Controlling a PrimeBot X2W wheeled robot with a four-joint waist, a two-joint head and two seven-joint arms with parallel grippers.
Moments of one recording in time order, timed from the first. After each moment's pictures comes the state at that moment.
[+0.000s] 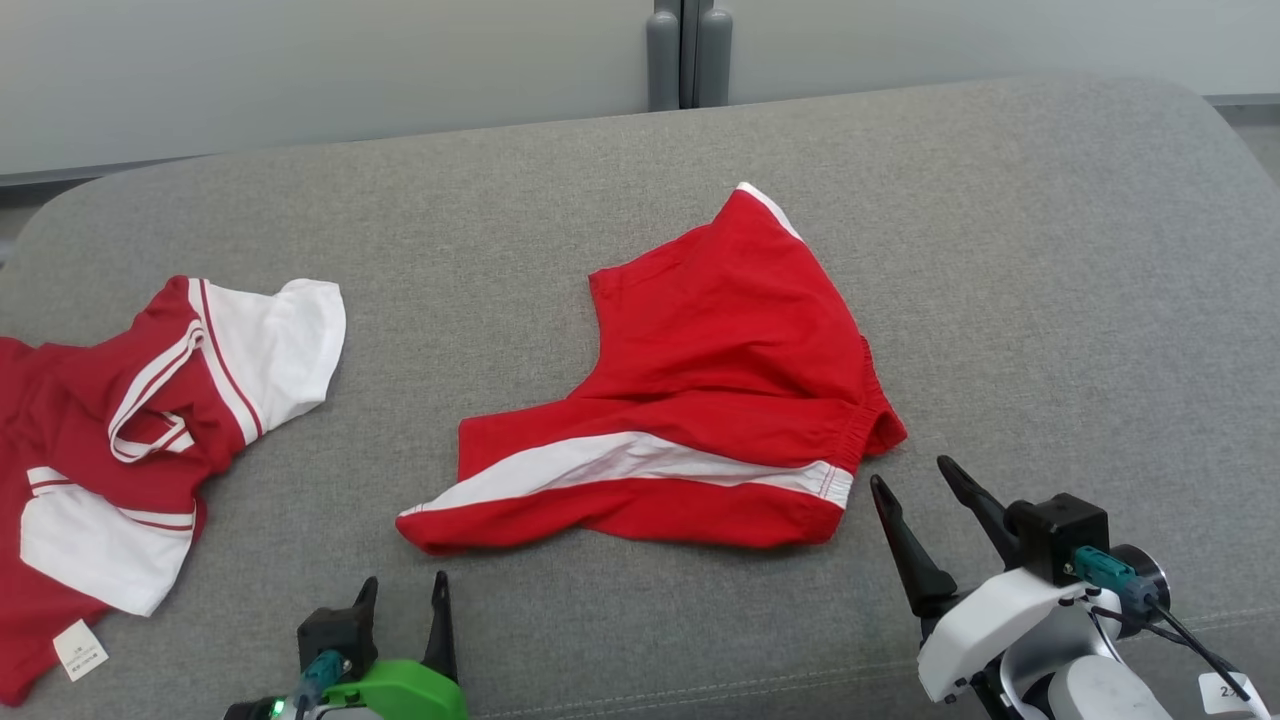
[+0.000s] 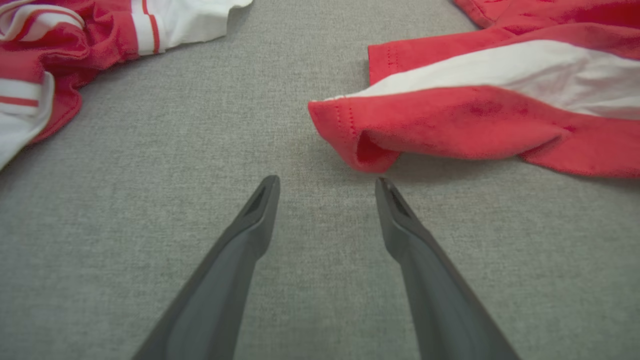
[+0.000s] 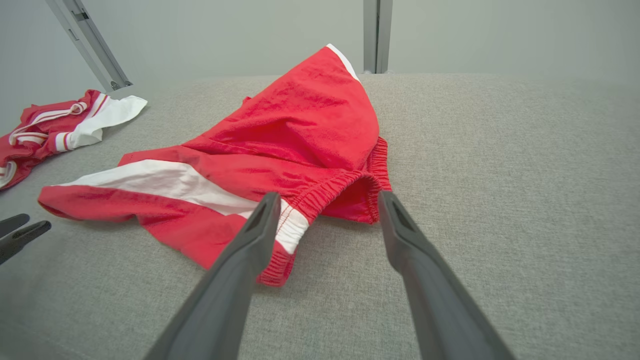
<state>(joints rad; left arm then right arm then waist) -0.16 0.08 -0.26 0.68 -0.31 0.07 -0.26 -0.06 -0.17 0.23 0.16 0.25 0.13 -0.08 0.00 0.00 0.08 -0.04</state>
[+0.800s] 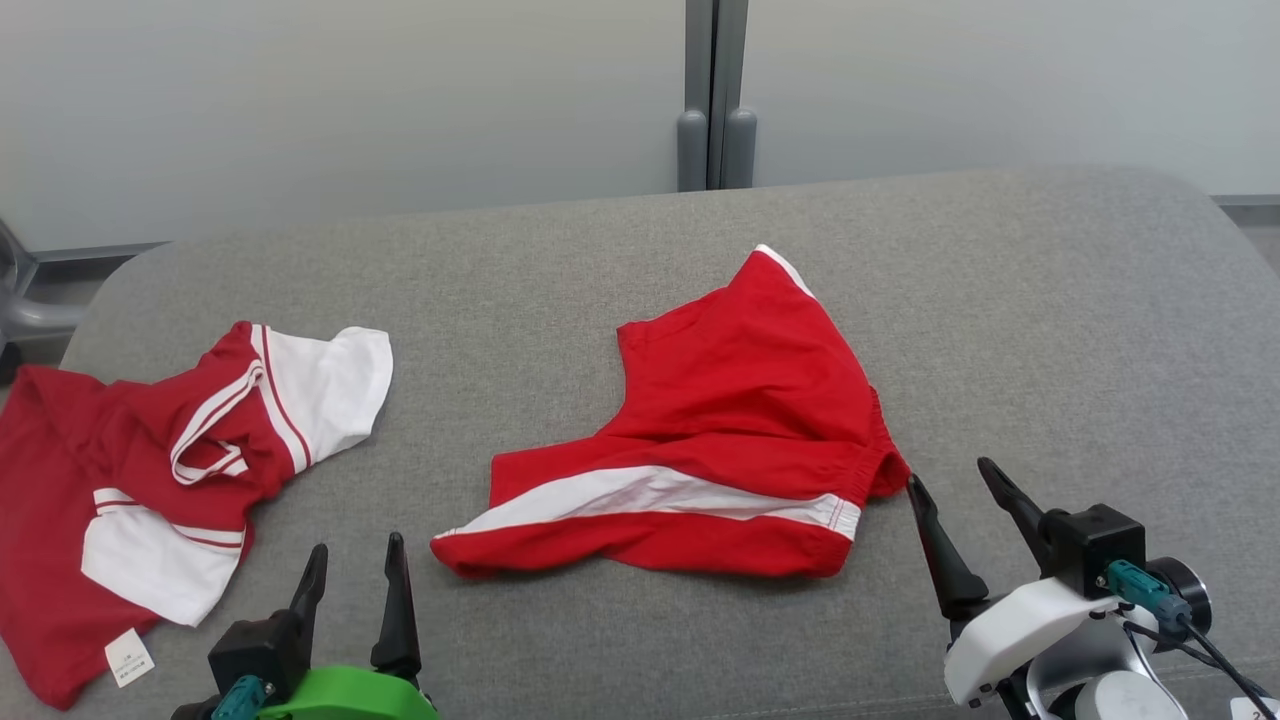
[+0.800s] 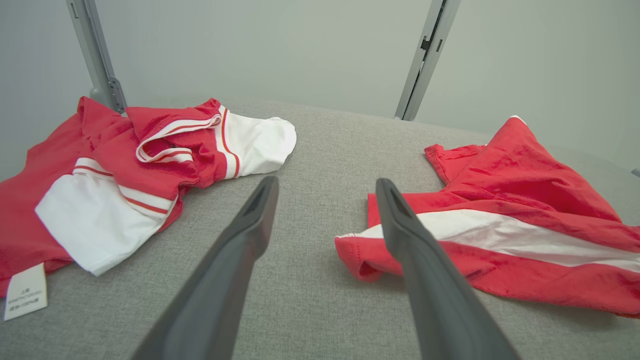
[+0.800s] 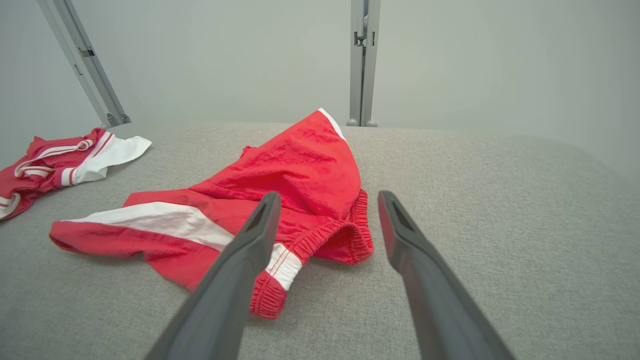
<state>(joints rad) 0.02 0.08 -0.13 0.29 -0.33 0.02 -0.23 0.00 -0.14 0.14 0.10 0.18 0.13 -0.06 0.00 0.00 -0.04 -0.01</state>
